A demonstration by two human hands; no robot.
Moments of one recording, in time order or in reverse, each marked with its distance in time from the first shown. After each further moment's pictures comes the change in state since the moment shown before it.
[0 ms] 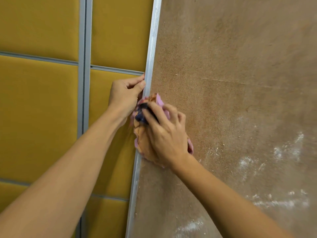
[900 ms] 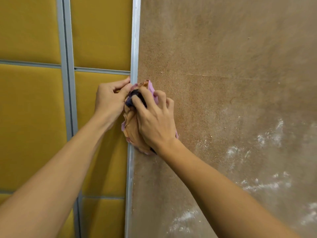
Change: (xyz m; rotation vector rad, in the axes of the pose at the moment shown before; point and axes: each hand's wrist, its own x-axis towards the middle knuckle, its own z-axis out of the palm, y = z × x) left_hand 0.001 -0.013 -0.004 0.130 -0.007 0.074; right_hand 0.028 0.001 -0.002 -0.094 -0.010 0.120
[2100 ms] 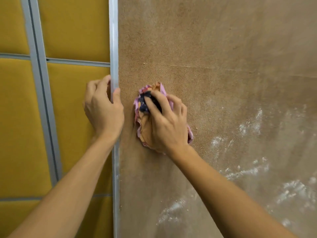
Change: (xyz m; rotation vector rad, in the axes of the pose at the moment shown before) left_hand -0.048 -0.009 0.035 0.412 0.300 0.219; right_hand -0.049 0.050 -0.023 0.038 0.012 0.072
